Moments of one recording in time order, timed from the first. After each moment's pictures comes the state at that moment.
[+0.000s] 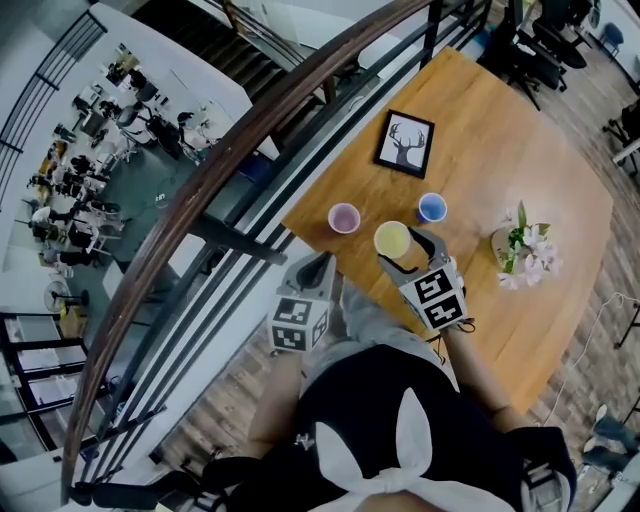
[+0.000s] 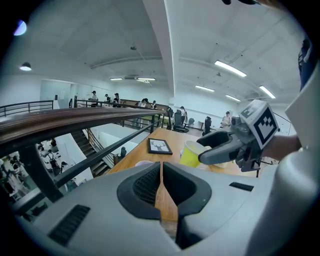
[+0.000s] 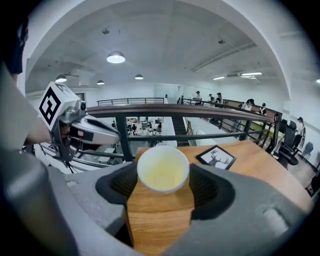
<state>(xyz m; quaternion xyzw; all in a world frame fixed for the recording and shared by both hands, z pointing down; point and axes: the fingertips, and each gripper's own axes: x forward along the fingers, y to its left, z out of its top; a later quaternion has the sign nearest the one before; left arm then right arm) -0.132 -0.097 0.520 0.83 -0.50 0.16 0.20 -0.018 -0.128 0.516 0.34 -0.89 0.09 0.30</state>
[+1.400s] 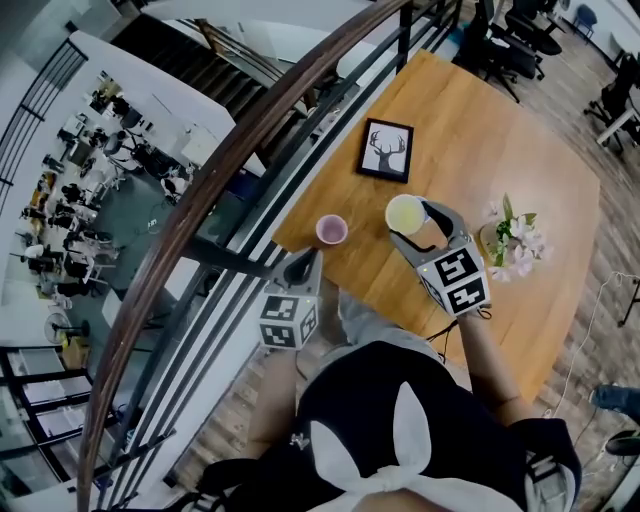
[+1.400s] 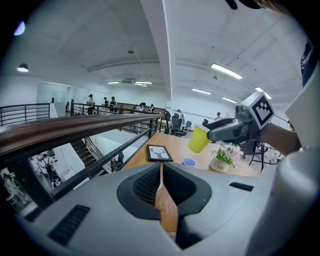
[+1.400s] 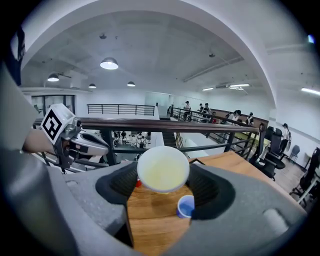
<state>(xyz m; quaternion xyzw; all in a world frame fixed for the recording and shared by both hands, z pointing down) -0.135 -0.124 0.495 0.84 -0.49 0.15 0.19 0.028 -0.168 0.441 0.40 -0.87 0.05 0.26</state>
